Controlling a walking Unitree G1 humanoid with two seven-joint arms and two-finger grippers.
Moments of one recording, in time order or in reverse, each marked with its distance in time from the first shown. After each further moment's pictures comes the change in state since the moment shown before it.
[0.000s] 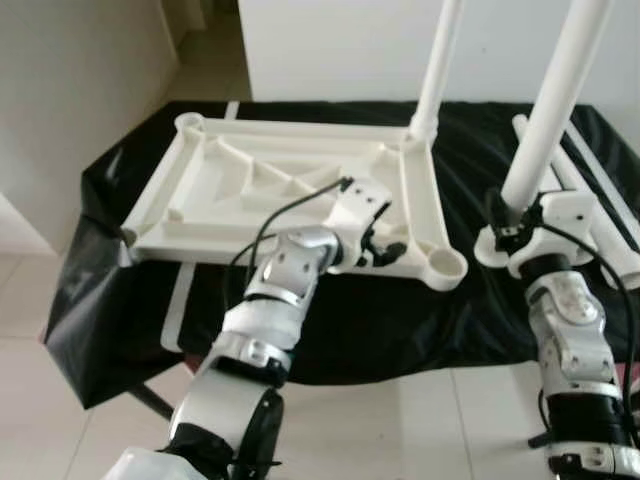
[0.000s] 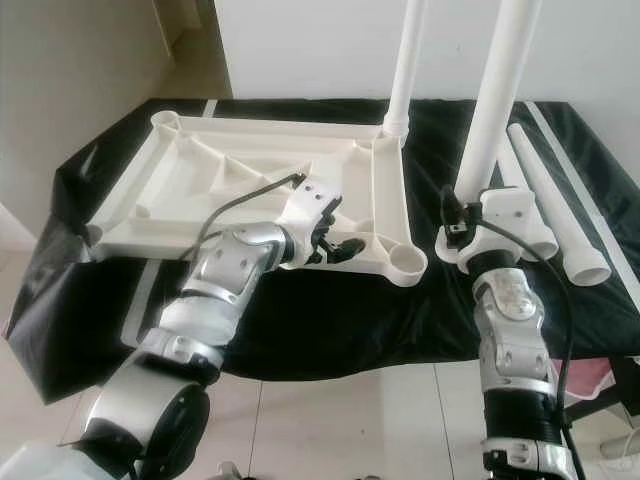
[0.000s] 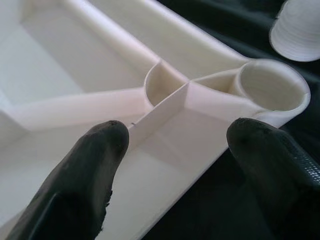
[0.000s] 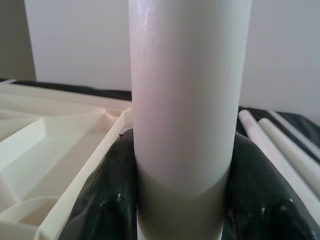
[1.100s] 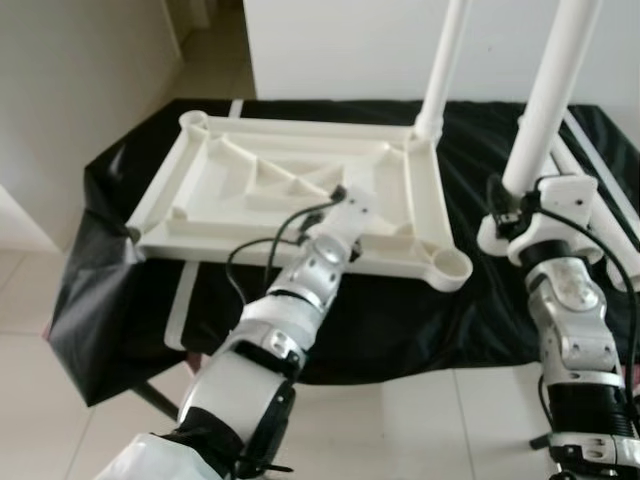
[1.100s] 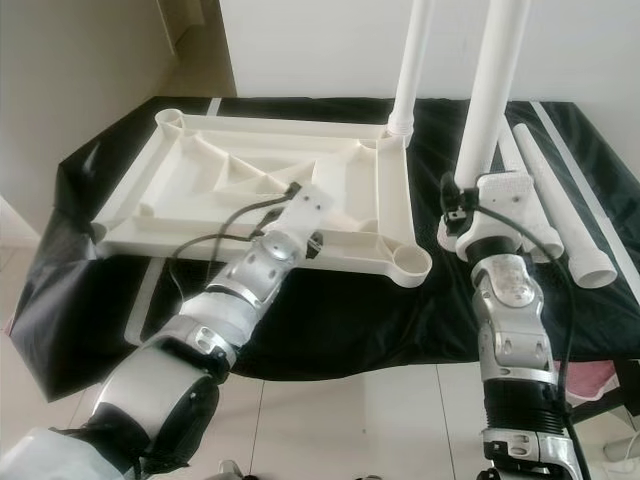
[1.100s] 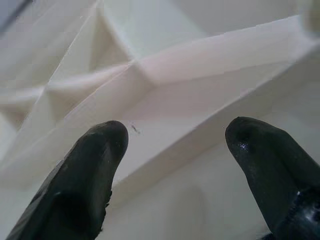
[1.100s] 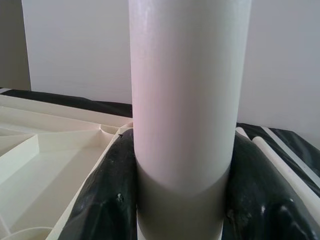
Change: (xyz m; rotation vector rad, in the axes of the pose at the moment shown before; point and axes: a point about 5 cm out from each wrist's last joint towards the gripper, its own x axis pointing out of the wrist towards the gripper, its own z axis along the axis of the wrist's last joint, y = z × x) left arm 0.017 -0.013 -0.012 0.340 0.129 0.348; right arm 0.010 -0.006 0.021 -0.036 -0.042 -0.032
